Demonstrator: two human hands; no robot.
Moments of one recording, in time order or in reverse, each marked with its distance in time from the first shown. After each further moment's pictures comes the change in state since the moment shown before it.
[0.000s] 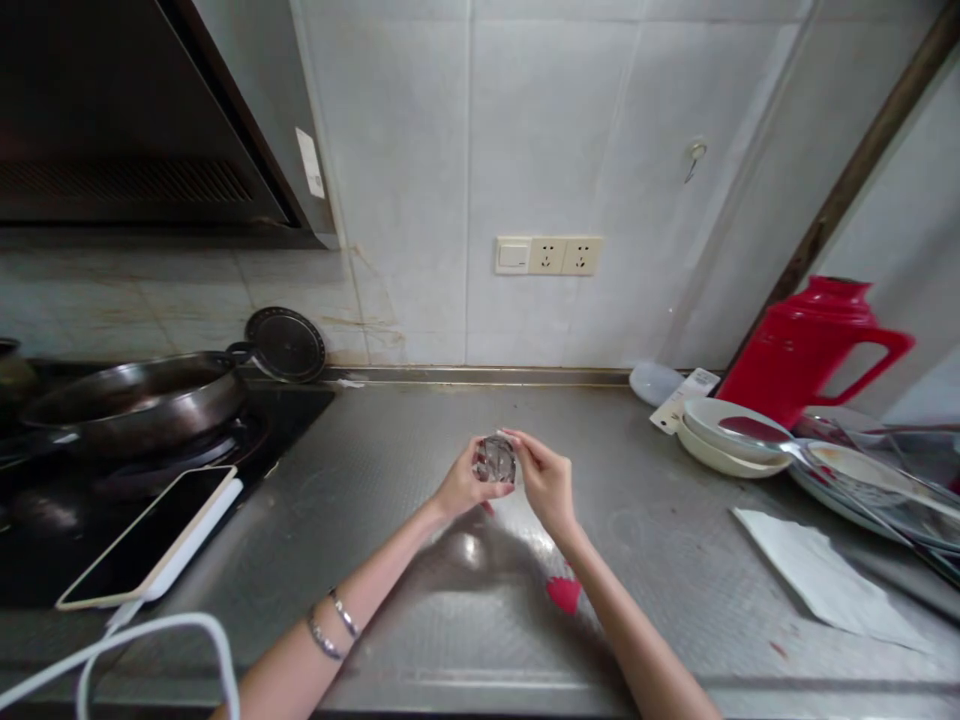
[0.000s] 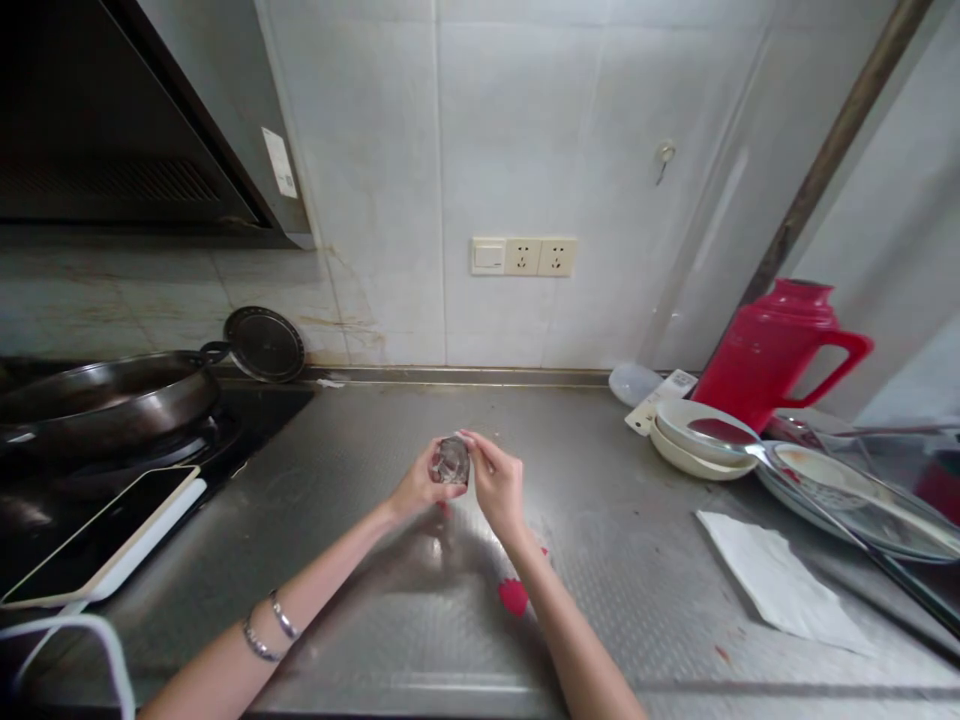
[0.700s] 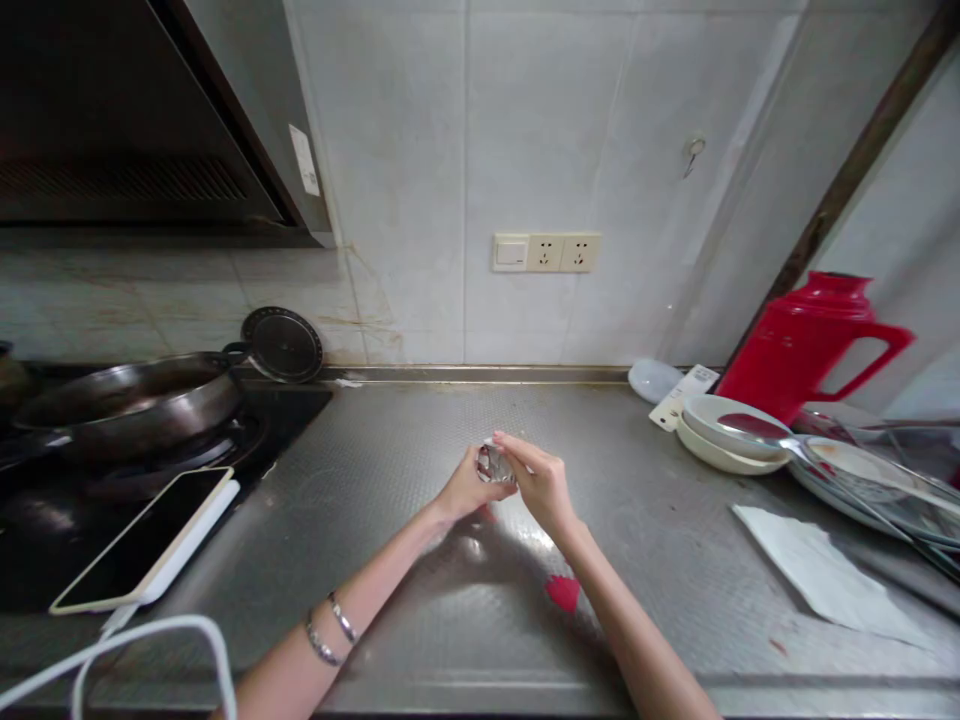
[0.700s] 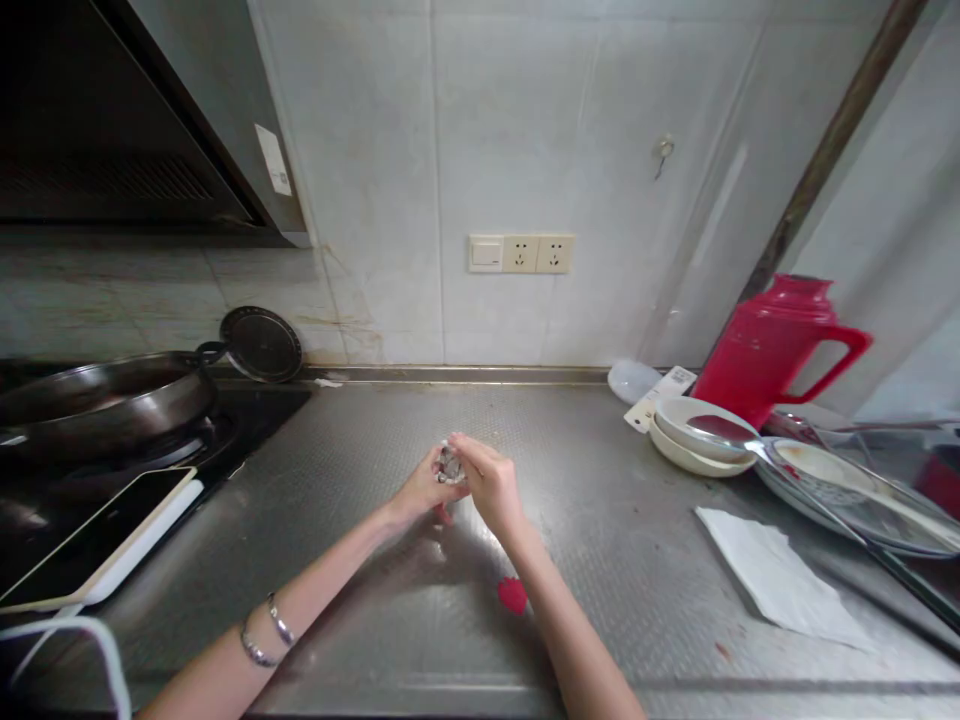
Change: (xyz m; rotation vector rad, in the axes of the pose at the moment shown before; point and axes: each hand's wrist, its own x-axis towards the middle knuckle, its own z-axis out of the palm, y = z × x) left_hand 0.000 0.000 0.010 0.023 0.081 -0.176; right_hand 0.000 0.008 0.000 -0.065 -0.135 -0.238
